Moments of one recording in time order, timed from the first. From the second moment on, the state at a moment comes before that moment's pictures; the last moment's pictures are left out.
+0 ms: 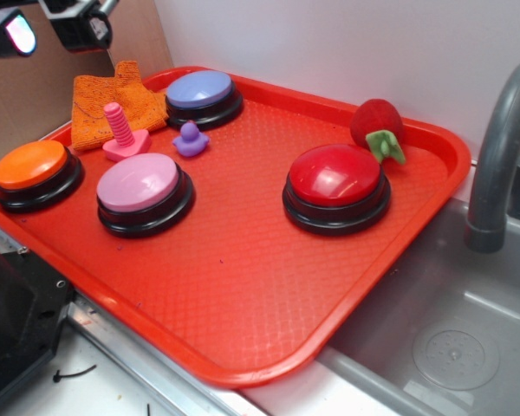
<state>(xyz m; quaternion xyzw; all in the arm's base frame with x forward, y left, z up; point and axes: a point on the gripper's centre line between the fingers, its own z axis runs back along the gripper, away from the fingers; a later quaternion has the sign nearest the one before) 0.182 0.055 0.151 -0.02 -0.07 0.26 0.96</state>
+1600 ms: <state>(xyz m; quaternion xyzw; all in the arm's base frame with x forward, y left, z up) 0.218 0.110 0.035 0.02 0.01 0.38 0.93</state>
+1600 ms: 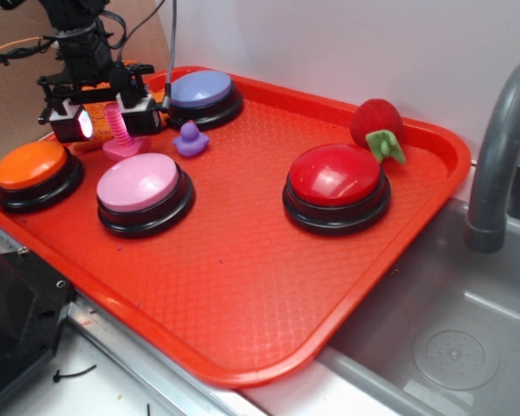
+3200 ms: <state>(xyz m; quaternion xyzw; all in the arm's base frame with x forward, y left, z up) 0.271 0.037 0.211 -0.09 -0.09 0.31 0.94</state>
